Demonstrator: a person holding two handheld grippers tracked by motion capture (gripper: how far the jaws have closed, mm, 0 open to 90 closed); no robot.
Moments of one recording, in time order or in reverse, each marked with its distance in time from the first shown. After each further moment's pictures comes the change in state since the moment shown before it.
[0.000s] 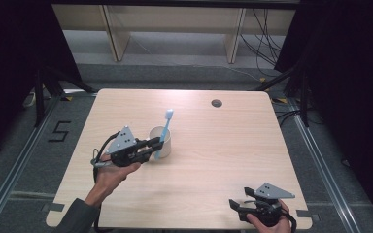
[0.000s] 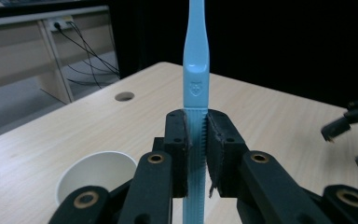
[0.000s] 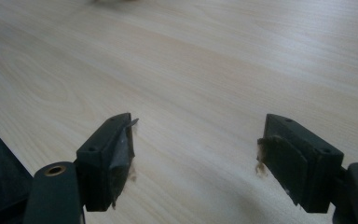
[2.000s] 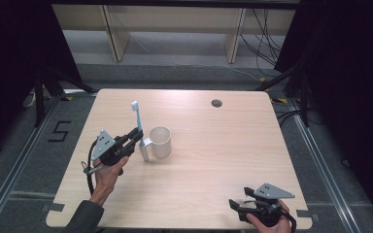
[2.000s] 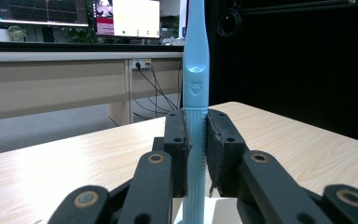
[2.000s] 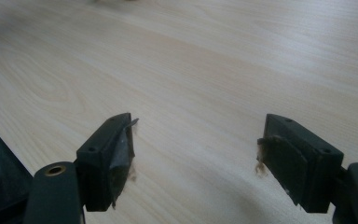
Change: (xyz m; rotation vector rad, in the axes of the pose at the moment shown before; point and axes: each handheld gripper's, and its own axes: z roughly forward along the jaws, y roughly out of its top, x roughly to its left) left arm 0.047 -0.063 -0.002 -0.230 0.248 -0.064; right arm -0.002 0.000 0.001 -0.011 -0.009 -0.035
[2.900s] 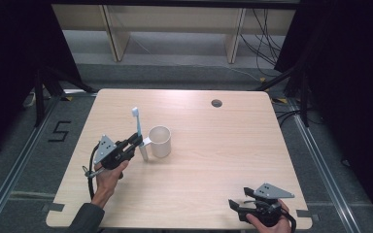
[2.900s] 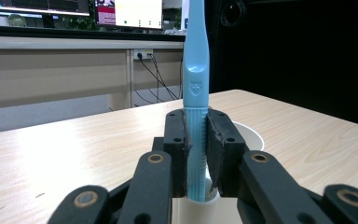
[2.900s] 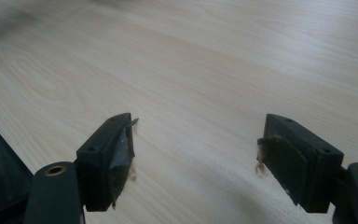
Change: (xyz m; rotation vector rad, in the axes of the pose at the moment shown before) left arm 0.006 -0.026 -0.002 0.023 0.007 -0.016; right arm 0.002 0.000 0.001 0.001 0.009 0.019
